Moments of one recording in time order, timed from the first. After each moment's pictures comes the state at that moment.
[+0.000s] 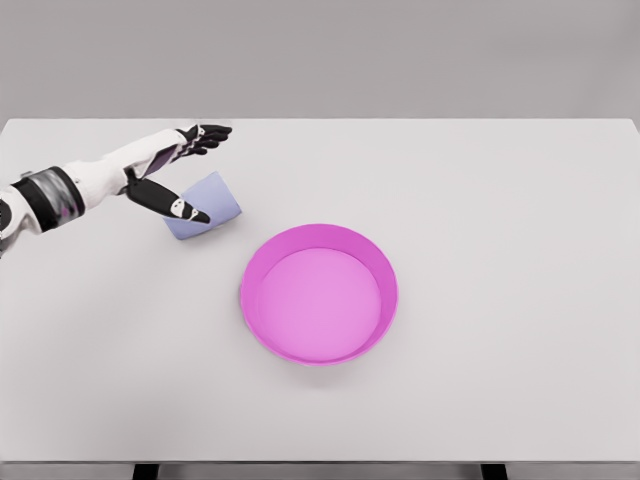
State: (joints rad) left arm -0.78 0.91 -0.97 -1.60 0.56 0.04 -0.21; right arm 0.02 0.00 0.24 0.05 -0.08 -0.07 -0.09
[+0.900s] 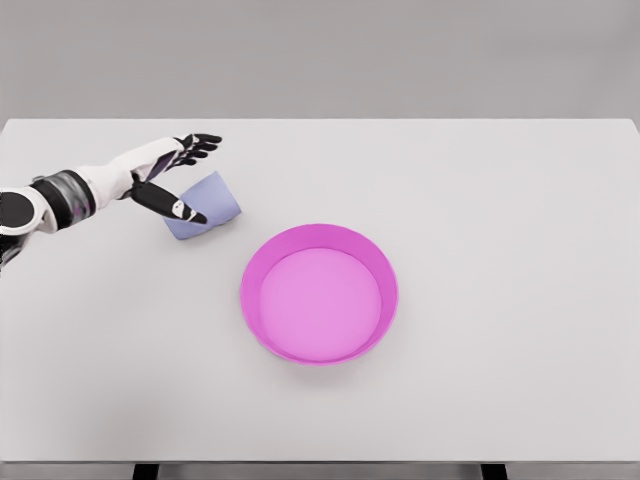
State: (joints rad) left arm -0.78 0.84 -0.97 -1.50 0.52 0.16 -0.20; right arm 0.02 0.00 0.24 0.05 -0.08 -0.07 -0.09
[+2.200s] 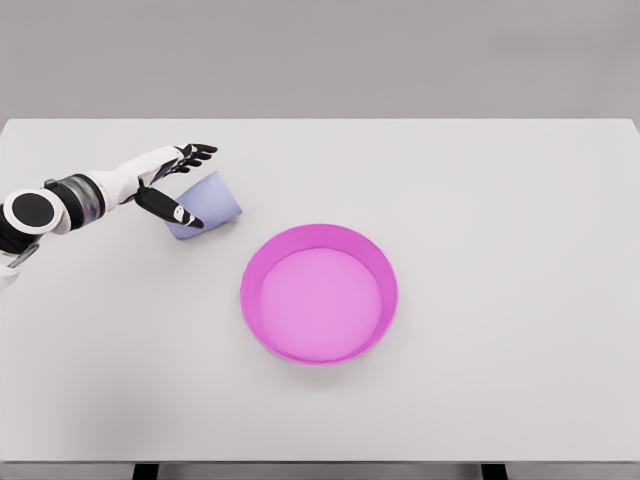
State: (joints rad) left arm -0.78 0.78 -0.97 -1.41 0.43 0.22 -0.21; right arm 0.02 0.00 0.24 0.05 -0.08 -0.07 -0.09
